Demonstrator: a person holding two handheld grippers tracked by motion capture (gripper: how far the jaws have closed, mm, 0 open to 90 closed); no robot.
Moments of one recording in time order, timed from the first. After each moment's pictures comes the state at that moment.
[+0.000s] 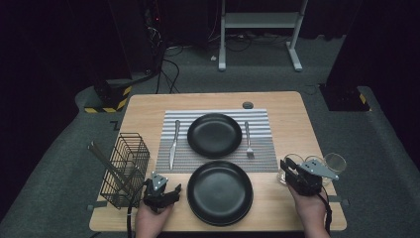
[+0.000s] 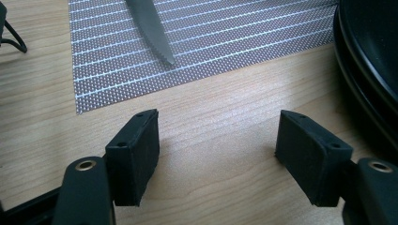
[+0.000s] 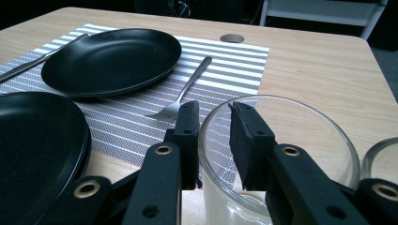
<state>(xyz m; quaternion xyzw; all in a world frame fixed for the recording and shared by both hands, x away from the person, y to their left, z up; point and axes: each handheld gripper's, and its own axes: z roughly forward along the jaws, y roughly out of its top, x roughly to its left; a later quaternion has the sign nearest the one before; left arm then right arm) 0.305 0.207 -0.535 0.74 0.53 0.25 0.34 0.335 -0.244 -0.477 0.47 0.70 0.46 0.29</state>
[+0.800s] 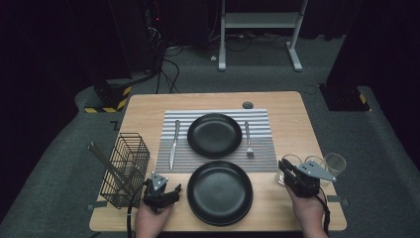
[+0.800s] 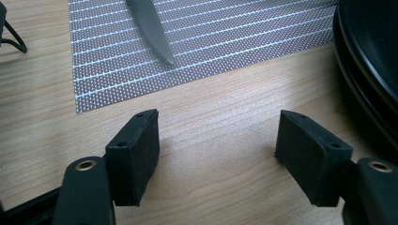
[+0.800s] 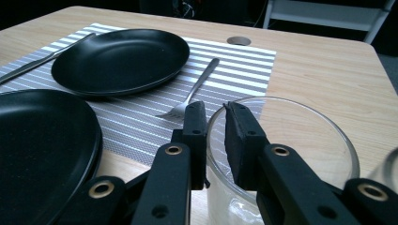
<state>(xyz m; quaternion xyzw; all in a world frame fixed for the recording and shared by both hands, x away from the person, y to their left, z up) 0.305 0.207 -0.535 0.74 0.53 0.25 0.34 0.329 -0.236 -0.475 0.46 0.70 0.46 0.29</state>
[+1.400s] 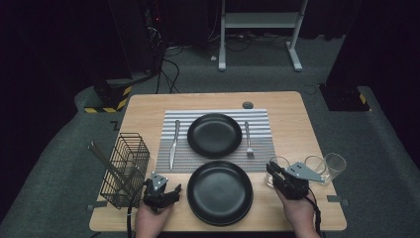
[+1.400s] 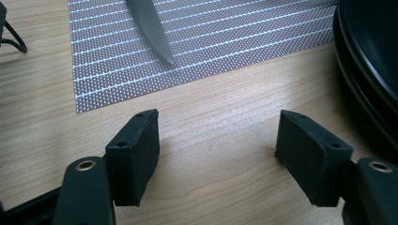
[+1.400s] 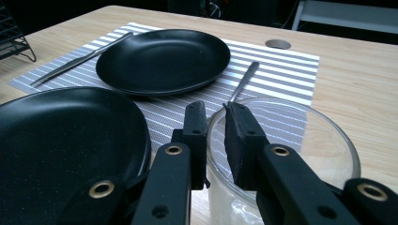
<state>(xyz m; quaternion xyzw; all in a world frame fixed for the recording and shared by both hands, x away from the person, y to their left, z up) 0.305 0.206 -0.535 0.74 0.53 0.25 0.34 0.325 -0.208 -0.475 0.43 0.72 0.48 0.26</state>
